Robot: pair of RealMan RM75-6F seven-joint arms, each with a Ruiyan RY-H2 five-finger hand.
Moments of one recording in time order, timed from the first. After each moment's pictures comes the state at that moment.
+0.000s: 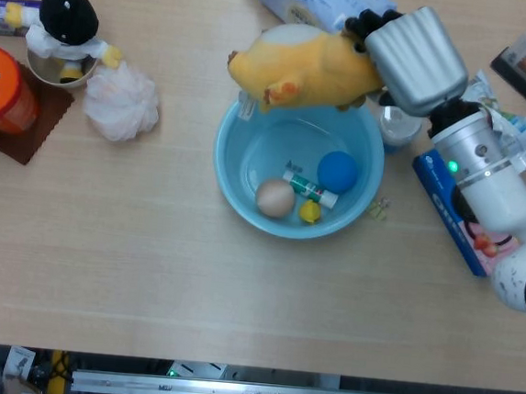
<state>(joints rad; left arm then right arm) -0.01 -1.02 -0.02 -1.62 1.43 1.46 -0.05 0.95 -1.39 0.24 -1.58 -1.07 1.04 -0.59</state>
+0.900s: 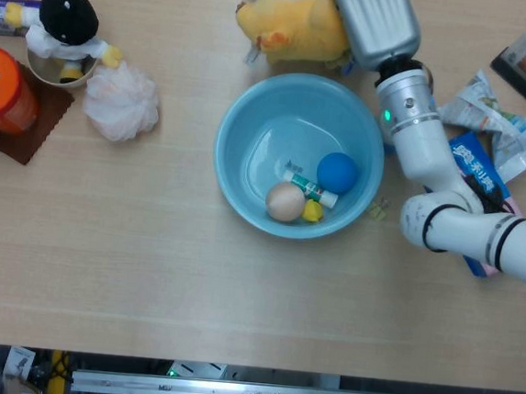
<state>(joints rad) 0.00 -1.01 -0.01 -1.61 1.42 1.47 -0.07 1.14 -1.77 0.34 -1.04 -0.79 0.90 -0.78</state>
